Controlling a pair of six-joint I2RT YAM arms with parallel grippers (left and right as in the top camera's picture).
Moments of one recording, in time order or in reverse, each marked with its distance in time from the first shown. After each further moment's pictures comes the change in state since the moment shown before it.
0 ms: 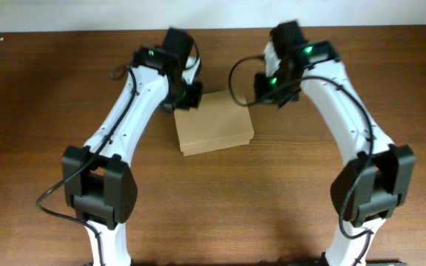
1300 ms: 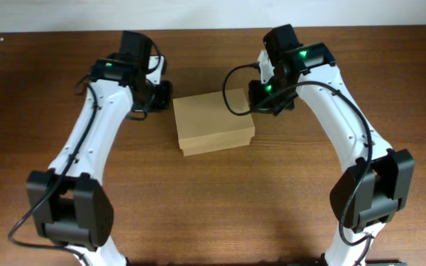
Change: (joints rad) left arm 0.133 -0.177 -0.286 0.156 0.040 -0.006; right arm 0.053 -0.031 -0.082 -0.031 -0.071 0.019
